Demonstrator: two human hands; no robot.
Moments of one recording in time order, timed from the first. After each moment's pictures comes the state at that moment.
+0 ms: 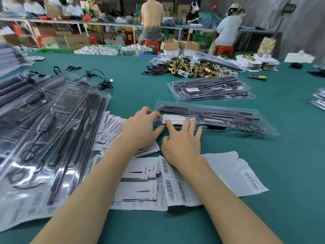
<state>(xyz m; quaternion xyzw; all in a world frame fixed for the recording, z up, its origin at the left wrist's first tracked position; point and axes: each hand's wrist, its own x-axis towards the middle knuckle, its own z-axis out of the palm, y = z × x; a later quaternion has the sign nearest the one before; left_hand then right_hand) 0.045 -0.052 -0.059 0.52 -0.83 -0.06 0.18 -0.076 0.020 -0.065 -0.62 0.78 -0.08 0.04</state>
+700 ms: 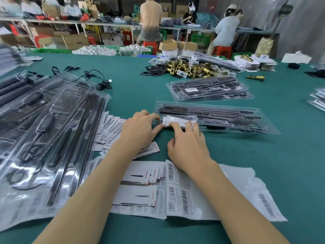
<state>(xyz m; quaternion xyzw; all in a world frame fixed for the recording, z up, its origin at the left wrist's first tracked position) 0.044 -0.052 -0.063 0.53 -0.82 -0.05 0.19 -0.089 0.041 -0.053 -0.64 0.76 -0.11 0.04</state>
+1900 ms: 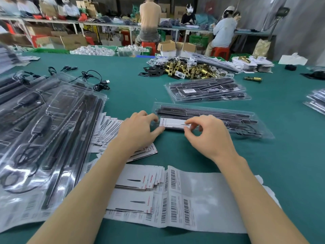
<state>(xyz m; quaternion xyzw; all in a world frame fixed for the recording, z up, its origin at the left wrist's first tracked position) 0.044 -0.051 -0.058 0.53 -0.83 -0.05 0.16 -0.159 0.036 -0.048 -0.65 0.68 -0.33 -0.03</state>
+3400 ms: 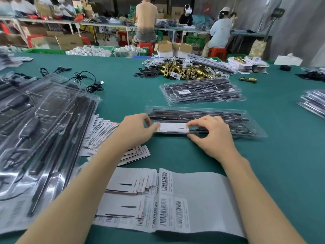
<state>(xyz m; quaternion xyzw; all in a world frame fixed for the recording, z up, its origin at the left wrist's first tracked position) 0.032 -0.052 -0.041 0.57 -0.78 -0.20 0.18 -0.202 0.027 -0.062 -0.67 0.68 -0.31 0.00</state>
